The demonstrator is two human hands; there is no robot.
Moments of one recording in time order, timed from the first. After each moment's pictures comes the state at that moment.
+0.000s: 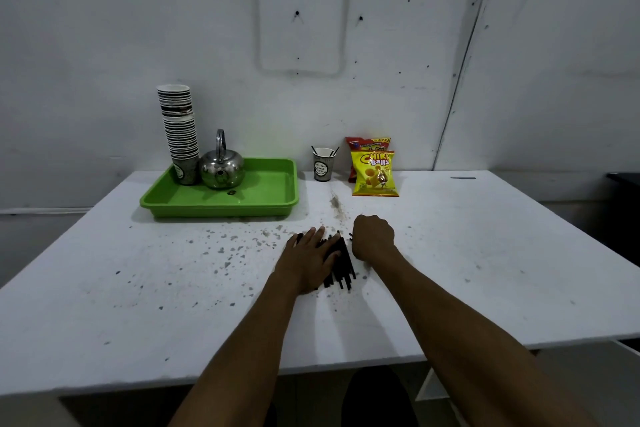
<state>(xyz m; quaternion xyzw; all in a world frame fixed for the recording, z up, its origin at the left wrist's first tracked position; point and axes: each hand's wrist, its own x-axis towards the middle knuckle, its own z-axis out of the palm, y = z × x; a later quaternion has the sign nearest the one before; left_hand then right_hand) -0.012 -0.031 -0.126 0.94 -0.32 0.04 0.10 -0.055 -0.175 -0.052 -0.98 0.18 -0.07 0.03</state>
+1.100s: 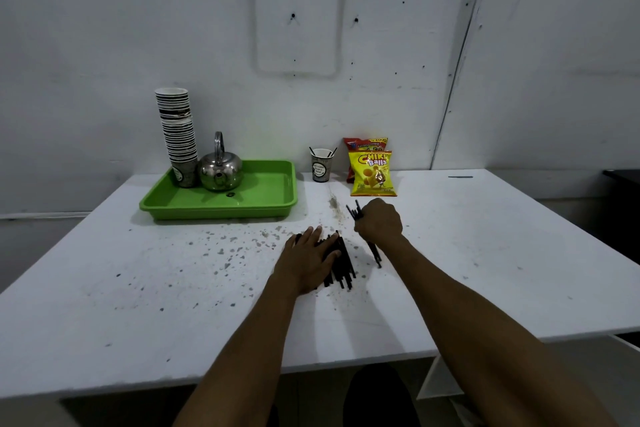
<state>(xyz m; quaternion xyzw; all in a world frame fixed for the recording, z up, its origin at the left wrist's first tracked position) -0.008 -0.032 -0.130 0.94 -0.31 0.04 0.13 -0.041 -0.201 -0.042 -0.93 0.23 -0.15 0.23</state>
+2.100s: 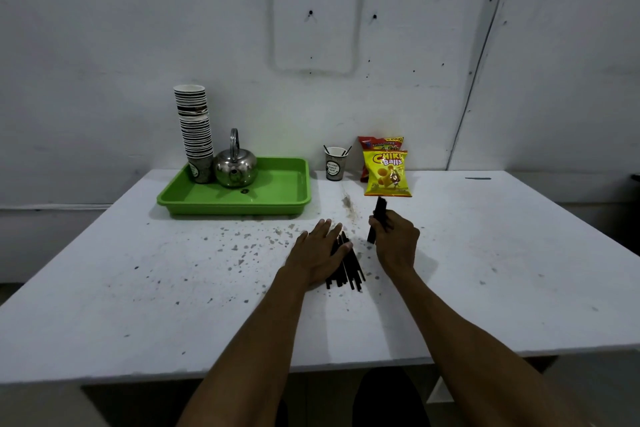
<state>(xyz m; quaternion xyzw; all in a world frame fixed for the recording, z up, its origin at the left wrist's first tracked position) -0.008 -0.028 -0.117 0.93 -0.30 0.01 0.21 -0.051 -0.199 -0.096 -0.81 0.12 -0.40 0.41</state>
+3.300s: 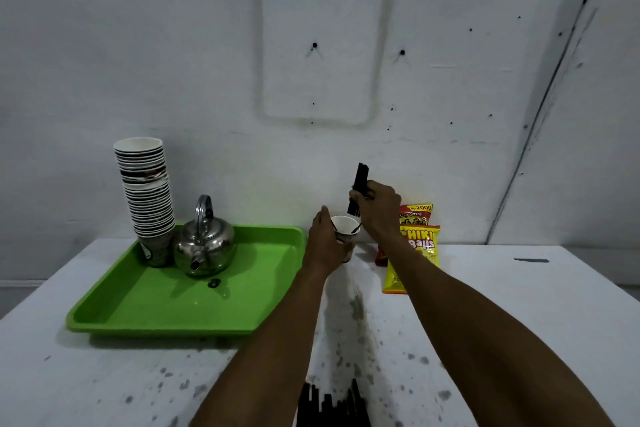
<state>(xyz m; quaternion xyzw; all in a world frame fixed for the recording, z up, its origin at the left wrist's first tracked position) 0.247 -0.126 -0.037 0.87 -0.17 0.07 0.46 0.242 -0.248 0.022 -0.83 0.05 -0.38 0.40</state>
